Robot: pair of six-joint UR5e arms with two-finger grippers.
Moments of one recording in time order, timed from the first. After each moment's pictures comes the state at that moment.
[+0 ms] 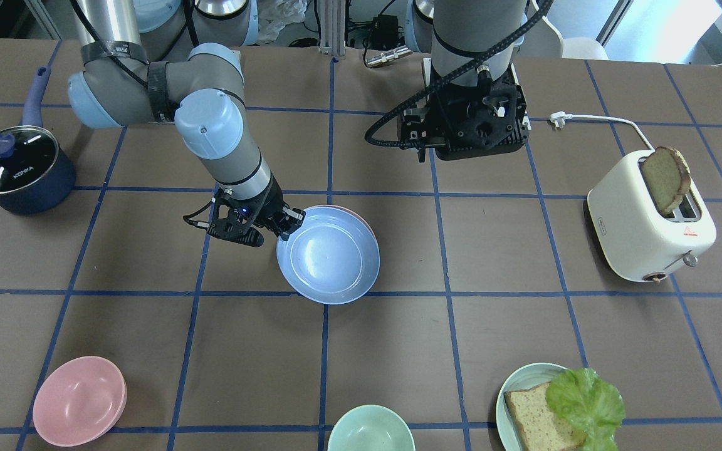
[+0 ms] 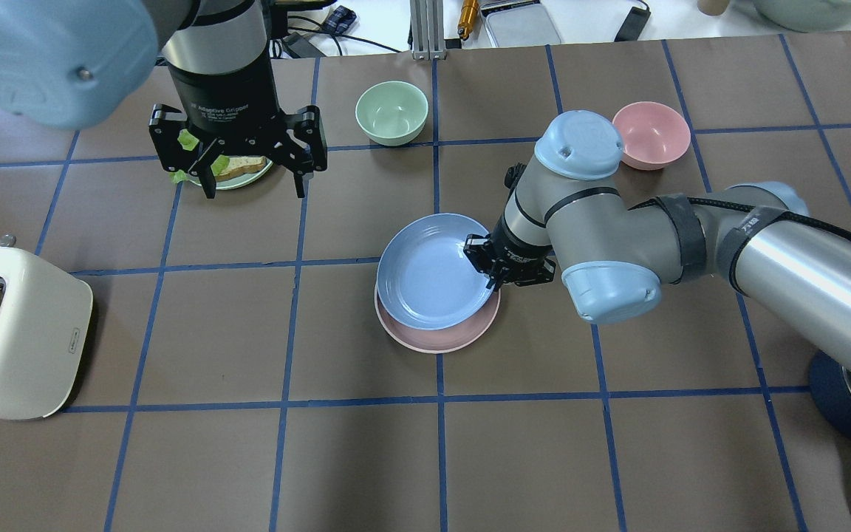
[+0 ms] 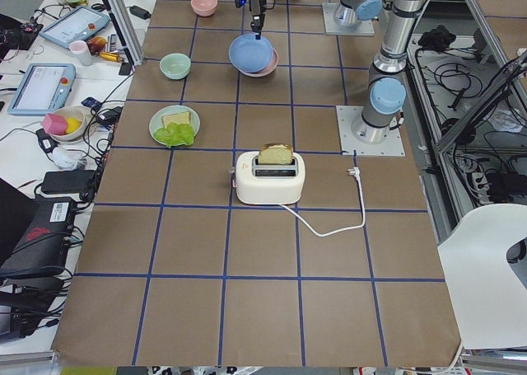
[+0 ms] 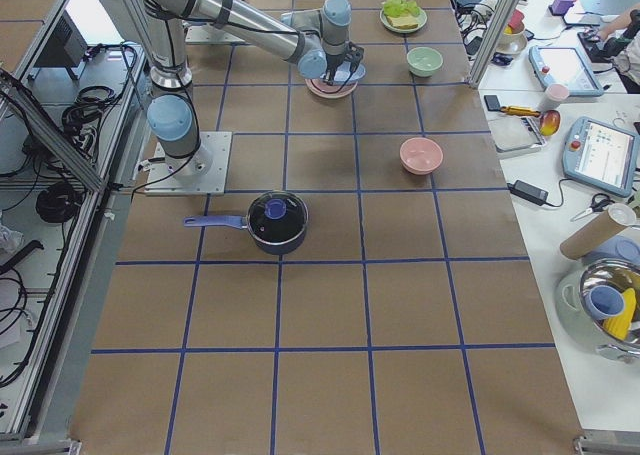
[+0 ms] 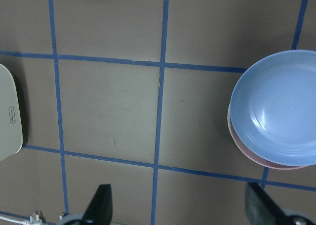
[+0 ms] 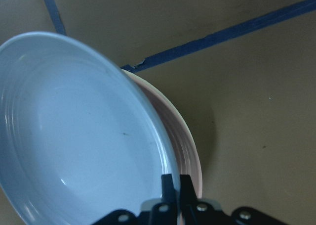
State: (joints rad) left arm -1.78 -1.64 -1.43 -1.75 1.70 -0.28; right arm 1.76 -1.35 1.98 -2.22 -1.37 0.52
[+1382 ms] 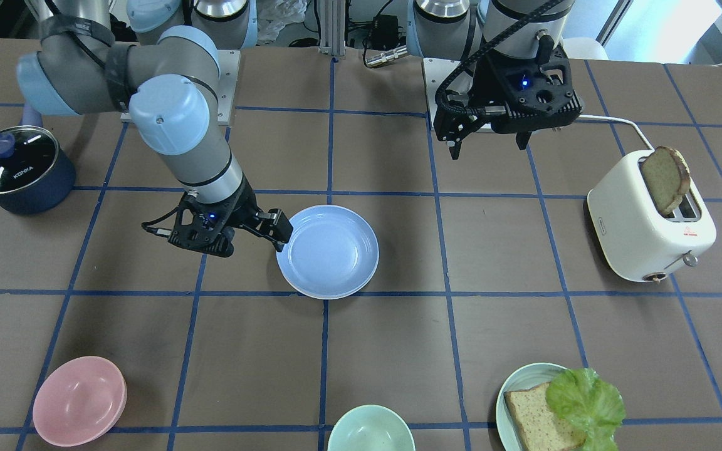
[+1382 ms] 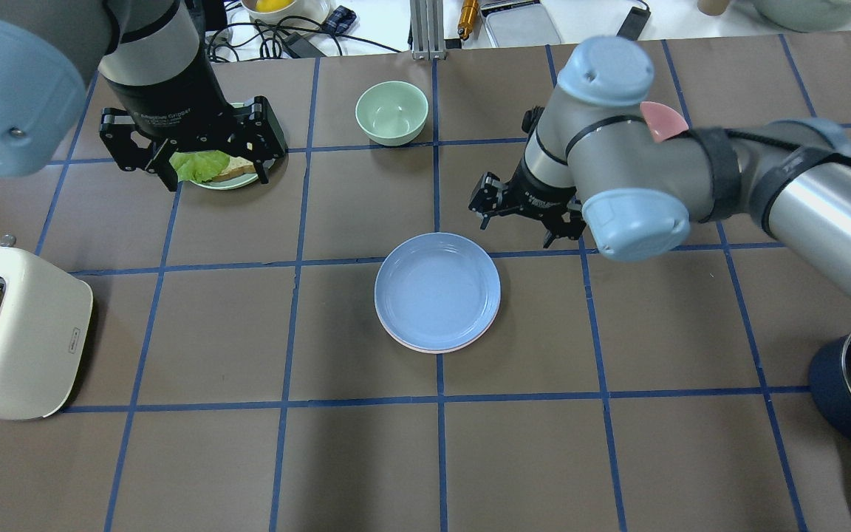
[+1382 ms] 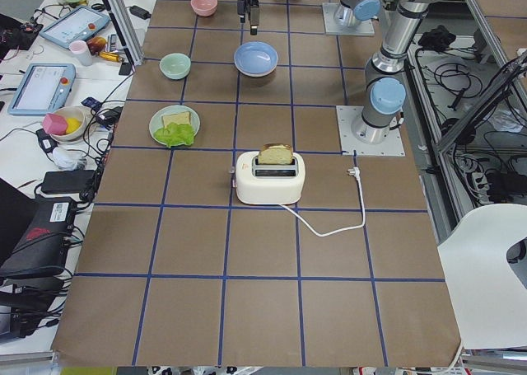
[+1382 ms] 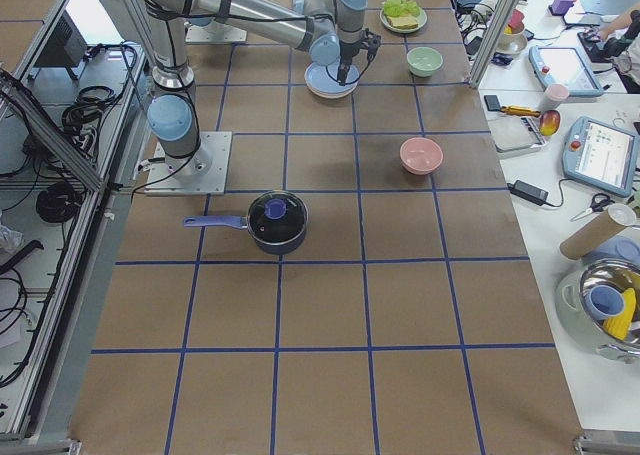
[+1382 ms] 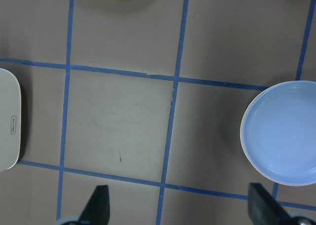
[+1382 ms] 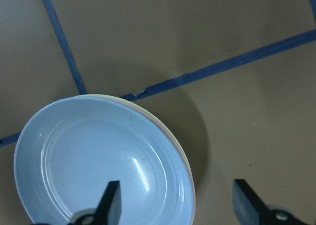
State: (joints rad) left arm -1.68 -1.59 -1.50 -1.62 1.69 -0.22; right arm 1.69 -1.36 1.72 -1.97 -1.44 0.36
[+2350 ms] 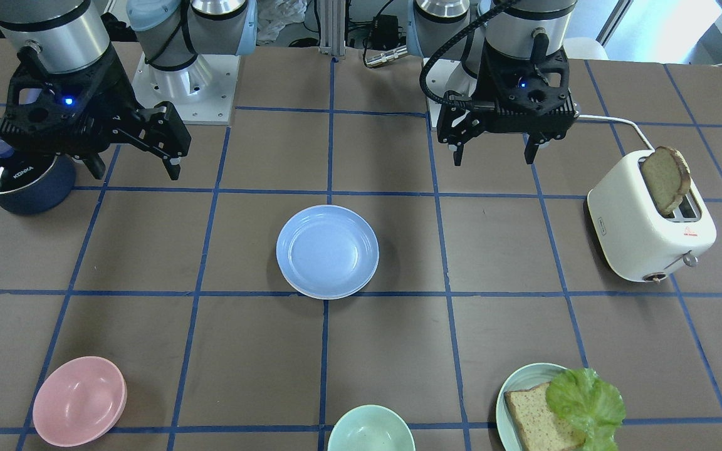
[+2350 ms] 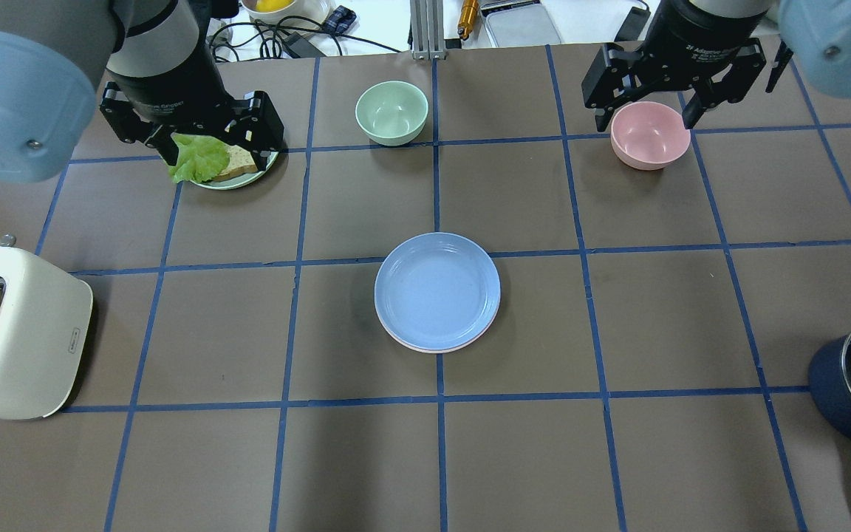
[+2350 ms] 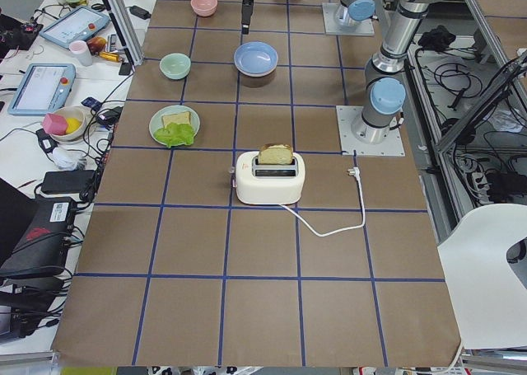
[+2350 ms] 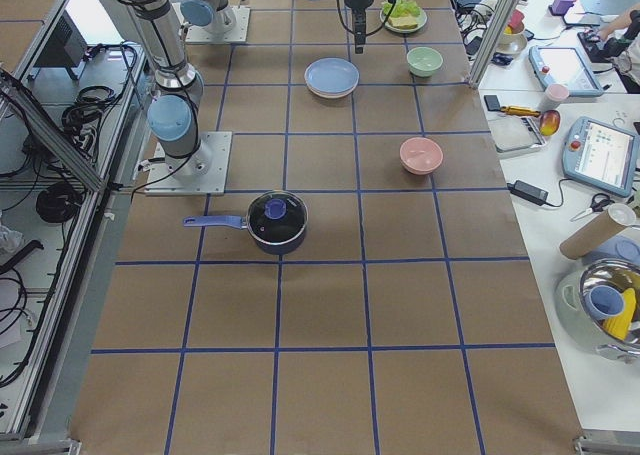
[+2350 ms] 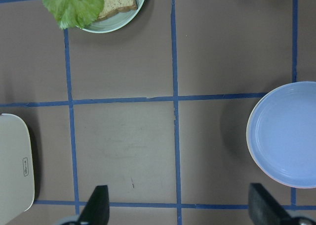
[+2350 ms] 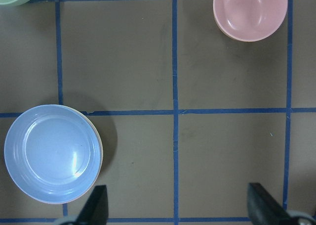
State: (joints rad) left arm -1.69 -1.58 -1.52 -1.53 1.70 -0.06; right arm 1.58 -1.53 1.49 -1.62 -1.57 0.00
